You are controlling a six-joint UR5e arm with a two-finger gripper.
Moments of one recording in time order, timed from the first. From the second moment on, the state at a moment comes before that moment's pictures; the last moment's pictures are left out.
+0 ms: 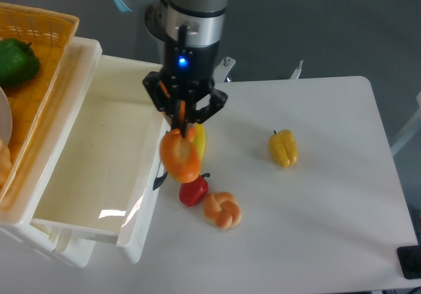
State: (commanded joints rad) arm 2.33 -1.73 -1.35 -1.33 1.29 0.67
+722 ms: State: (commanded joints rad) arm 2.27 -1.77 -1.35 -1.30 1.29 0.71
